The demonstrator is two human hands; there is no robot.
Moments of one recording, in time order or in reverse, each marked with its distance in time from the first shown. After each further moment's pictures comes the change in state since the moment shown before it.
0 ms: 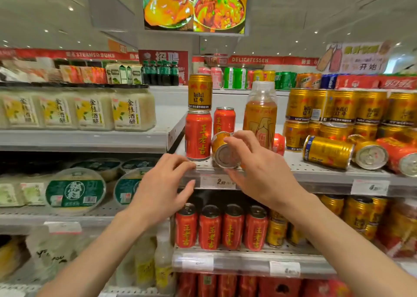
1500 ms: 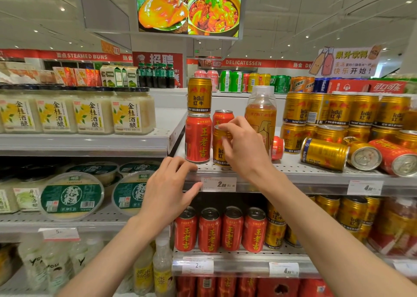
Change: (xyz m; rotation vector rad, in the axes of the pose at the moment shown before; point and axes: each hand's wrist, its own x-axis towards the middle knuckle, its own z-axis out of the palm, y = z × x) left_hand 0.004 -0.001 0.021 -0.002 0.095 -0.078; right_hand 0.056 -0.011 0.012 0.266 0.053 0.337
